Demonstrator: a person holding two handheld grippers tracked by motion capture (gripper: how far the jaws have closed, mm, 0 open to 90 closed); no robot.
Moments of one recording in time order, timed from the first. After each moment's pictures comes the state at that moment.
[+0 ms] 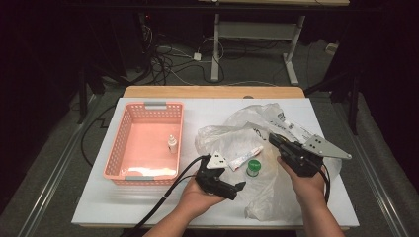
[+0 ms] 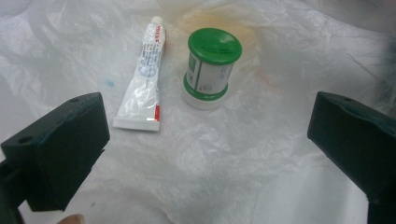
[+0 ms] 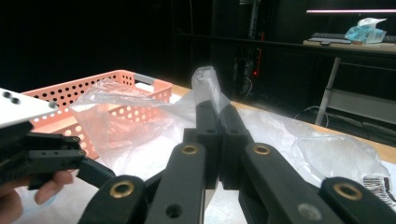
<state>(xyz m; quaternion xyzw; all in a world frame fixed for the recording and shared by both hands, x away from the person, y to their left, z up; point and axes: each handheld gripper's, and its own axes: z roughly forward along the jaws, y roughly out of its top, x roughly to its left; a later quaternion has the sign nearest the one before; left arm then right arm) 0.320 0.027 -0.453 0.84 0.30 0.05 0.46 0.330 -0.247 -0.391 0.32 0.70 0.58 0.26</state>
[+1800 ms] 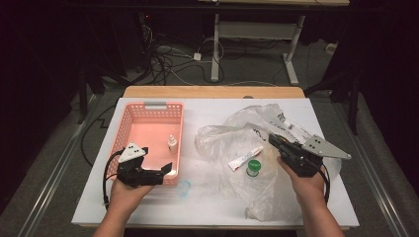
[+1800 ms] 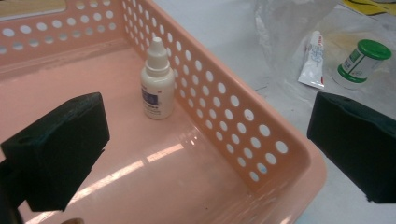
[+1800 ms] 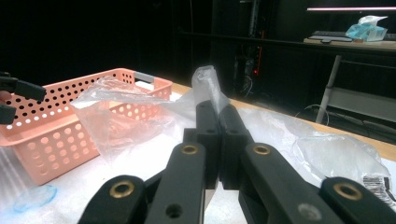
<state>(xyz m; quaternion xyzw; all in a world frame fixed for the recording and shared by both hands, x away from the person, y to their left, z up) 0.308 0.210 -0.427 0.76 0.44 0.16 0.45 0.331 -0.247 -0.392 0.33 0.70 0.58 0.26</state>
